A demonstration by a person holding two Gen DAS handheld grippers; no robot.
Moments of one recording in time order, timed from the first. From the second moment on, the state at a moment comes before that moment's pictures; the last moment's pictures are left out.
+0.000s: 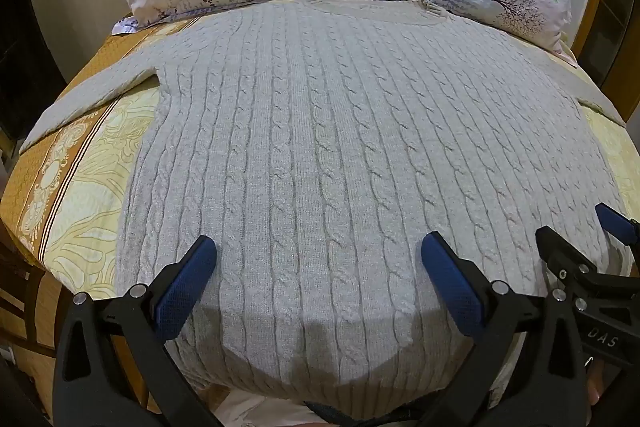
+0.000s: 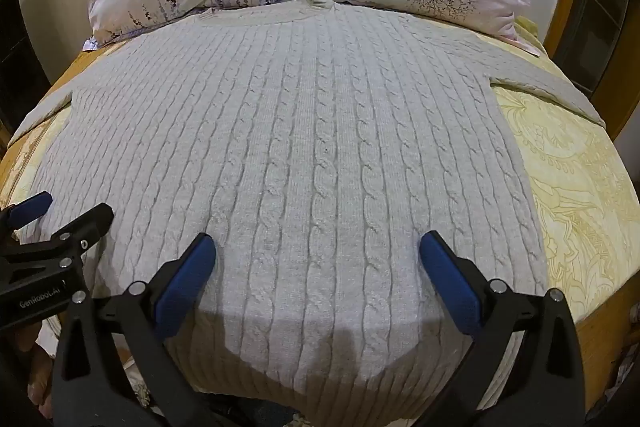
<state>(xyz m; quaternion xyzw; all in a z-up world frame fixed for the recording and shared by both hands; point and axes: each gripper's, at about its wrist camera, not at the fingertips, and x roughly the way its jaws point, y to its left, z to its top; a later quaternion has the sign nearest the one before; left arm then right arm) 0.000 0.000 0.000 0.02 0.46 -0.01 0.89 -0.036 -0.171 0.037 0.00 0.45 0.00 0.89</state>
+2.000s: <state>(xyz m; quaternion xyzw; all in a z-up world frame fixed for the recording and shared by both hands) 0.000 0.000 0.000 0.02 0.46 -0.01 0.89 -0.037 -0.171 0.037 0.00 0.45 0.00 0.89</state>
